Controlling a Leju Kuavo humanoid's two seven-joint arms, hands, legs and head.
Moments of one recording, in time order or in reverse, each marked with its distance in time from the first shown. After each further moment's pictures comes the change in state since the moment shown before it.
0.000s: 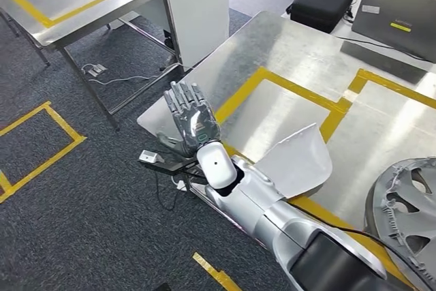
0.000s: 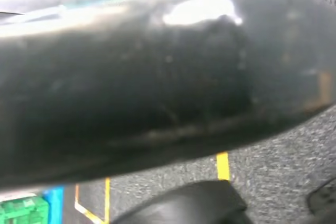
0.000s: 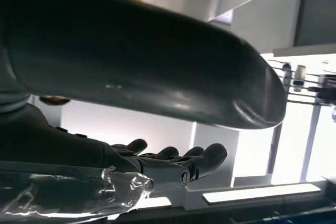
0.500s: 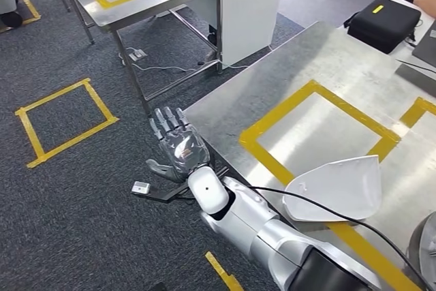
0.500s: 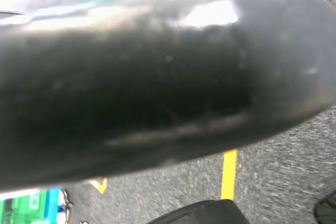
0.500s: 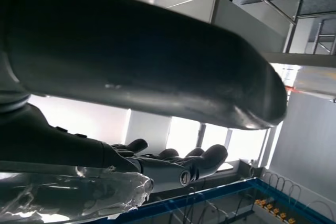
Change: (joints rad) left arm 0.004 0.005 0.000 0.000 0.003 0.005 -0.003; right arm 0.077 0.002 0.110 0.000 0.007 -0.033 0.004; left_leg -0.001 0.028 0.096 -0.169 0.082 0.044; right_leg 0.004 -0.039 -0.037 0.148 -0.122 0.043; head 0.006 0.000
